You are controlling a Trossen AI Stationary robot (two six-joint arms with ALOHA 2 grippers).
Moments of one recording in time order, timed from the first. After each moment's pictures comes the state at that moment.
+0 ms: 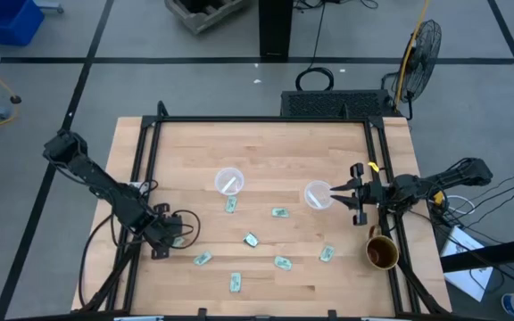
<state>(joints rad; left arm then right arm) -0.72 1.19 0.44 -0.62 -0.11 -0.83 0.28 0.23 0.02 0.39 0.26 -0.17</state>
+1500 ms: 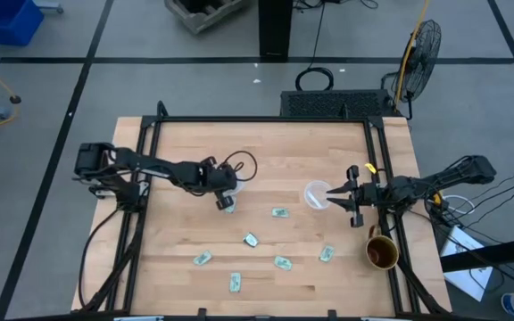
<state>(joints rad) 0.07 1.60 0.85 -0.43 -0.31 -0.24 0.28 0.32 0.02 0.40 0.26 -0.12</state>
